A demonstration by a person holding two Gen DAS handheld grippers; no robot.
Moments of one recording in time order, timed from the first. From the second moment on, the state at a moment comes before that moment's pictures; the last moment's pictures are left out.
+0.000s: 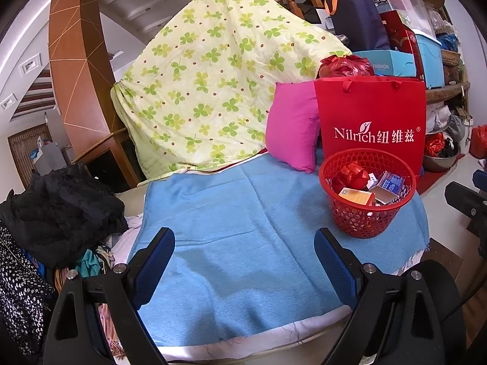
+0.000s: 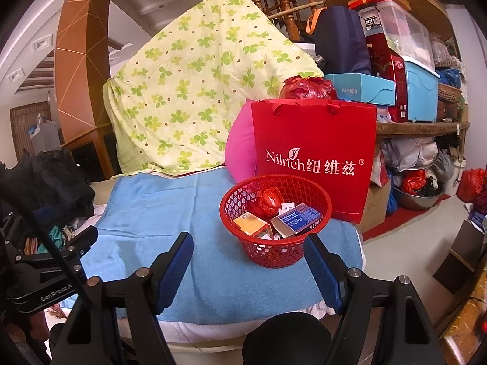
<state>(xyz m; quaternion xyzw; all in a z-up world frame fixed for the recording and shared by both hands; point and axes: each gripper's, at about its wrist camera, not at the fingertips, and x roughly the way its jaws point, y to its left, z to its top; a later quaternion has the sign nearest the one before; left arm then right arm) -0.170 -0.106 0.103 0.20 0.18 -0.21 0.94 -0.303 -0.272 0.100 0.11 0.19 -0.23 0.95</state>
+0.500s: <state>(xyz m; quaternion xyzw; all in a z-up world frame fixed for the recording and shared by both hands) -0.172 -0.108 0.105 0.20 0.18 -0.21 0.94 -0.305 -0.274 0.106 0.12 0.19 -0.23 0.95</state>
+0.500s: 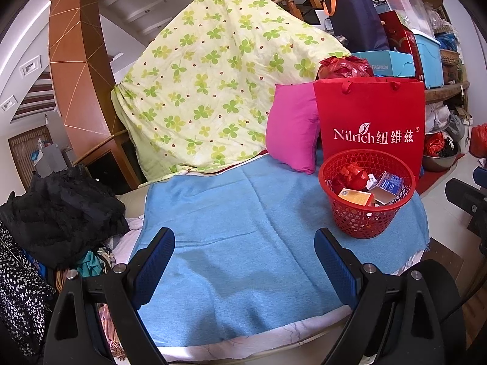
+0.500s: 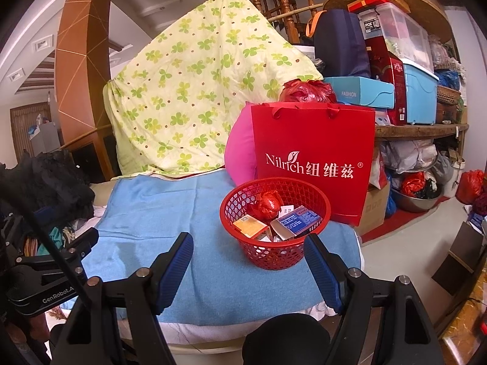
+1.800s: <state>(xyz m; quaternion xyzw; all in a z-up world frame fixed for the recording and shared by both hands) -0.170 -0.108 0.108 0.21 0.17 -0.22 0.94 -0.301 -0.287 0.107 0.12 0.19 -0.24 0.94</state>
